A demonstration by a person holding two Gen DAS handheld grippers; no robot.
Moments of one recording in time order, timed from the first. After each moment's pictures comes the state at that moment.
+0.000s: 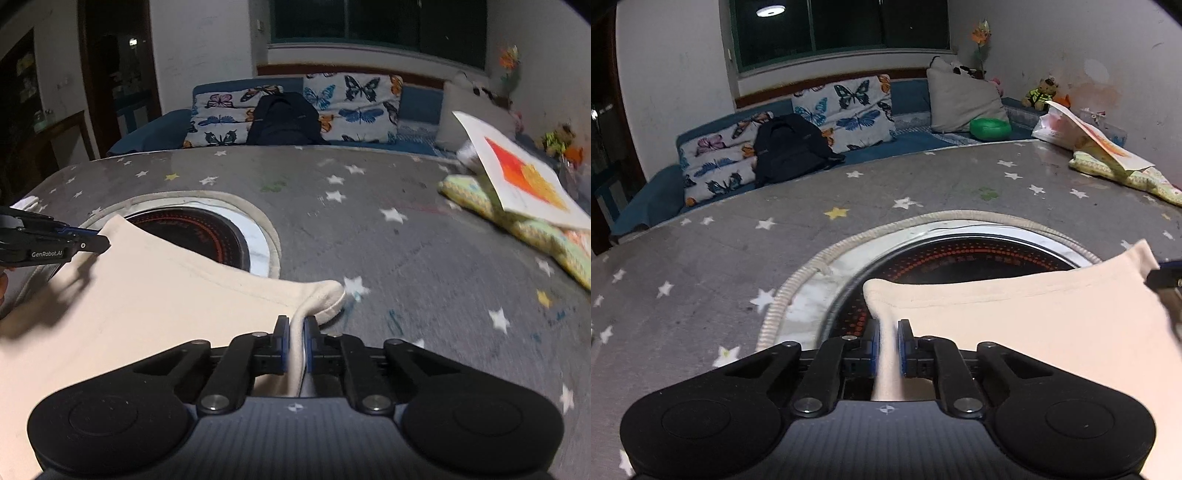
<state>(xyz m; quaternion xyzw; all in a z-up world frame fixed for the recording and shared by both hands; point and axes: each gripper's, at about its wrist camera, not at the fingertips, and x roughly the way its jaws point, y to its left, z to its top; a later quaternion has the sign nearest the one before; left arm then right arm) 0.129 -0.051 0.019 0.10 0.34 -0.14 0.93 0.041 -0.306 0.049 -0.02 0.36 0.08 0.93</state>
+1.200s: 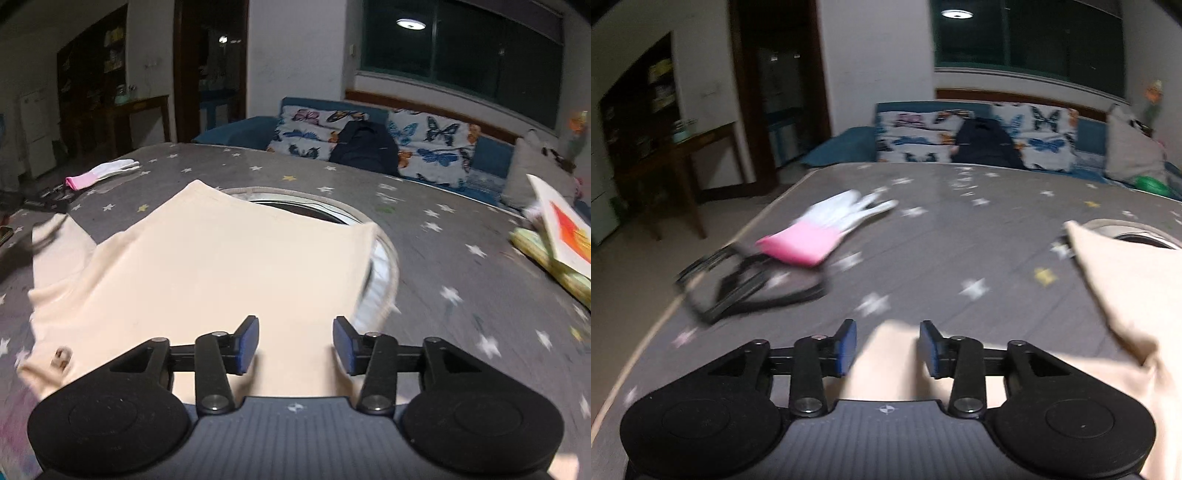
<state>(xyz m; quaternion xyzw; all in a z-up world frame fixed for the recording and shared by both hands) -0.026 0.165 0.036 -0.01 0.32 0.14 0.94 -0.058 -0.257 0.066 -0.08 0.31 0.18 0.93</state>
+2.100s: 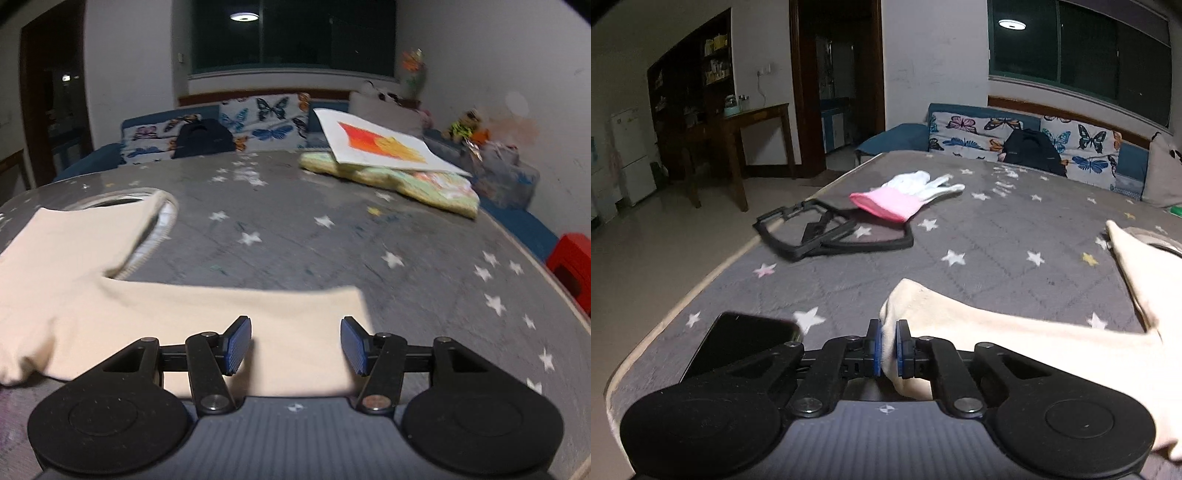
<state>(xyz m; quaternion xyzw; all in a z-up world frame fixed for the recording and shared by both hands) -0.087 0.187 0.031 -0.05 0.32 0.20 0.93 -0.121 -0.393 0.042 0.02 0.32 -0.06 0.94</state>
